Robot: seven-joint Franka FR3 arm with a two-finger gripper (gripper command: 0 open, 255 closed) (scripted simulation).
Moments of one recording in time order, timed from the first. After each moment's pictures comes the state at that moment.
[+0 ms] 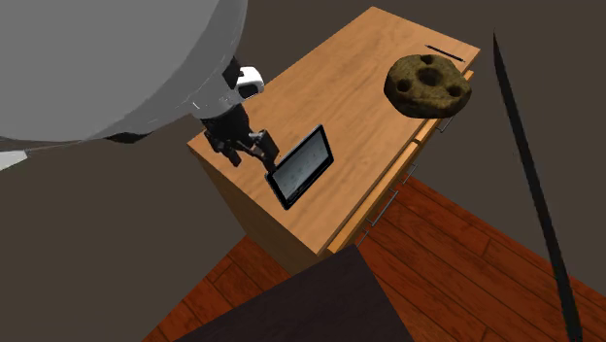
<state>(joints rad) -0.27 0.12 0.15 -2.20 -0.22 2.05 0.88</state>
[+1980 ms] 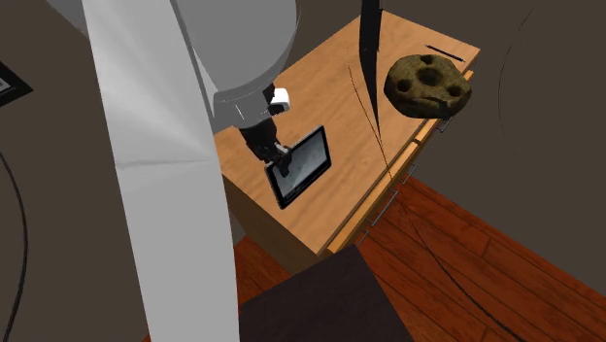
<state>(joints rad) -0.29 0.38 0.07 -2.06 -0.30 2.11 1.06</state>
